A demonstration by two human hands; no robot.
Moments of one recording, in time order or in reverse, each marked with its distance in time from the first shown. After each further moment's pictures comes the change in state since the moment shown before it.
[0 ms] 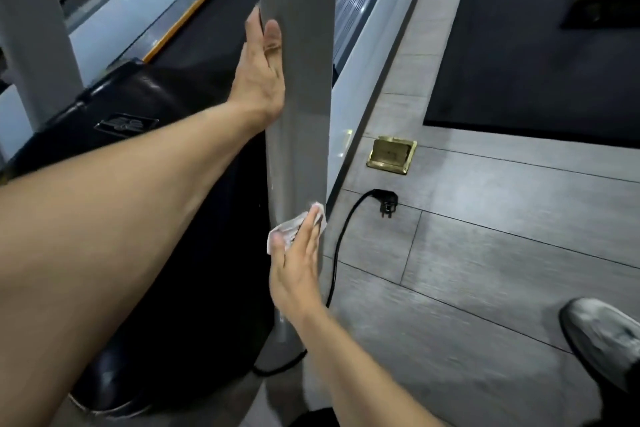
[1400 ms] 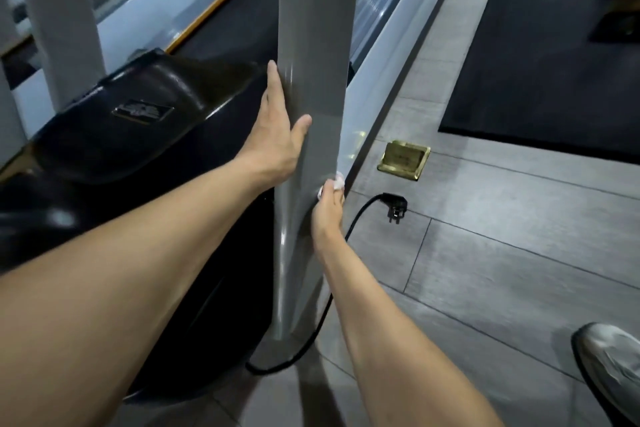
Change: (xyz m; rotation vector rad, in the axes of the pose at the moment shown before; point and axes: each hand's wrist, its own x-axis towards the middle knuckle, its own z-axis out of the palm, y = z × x) left_hand -0.078 -0.026 0.003 0.182 -0.177 -0.091; right_hand 0.112 0.017 -0.017 0.456 0.214 0.180
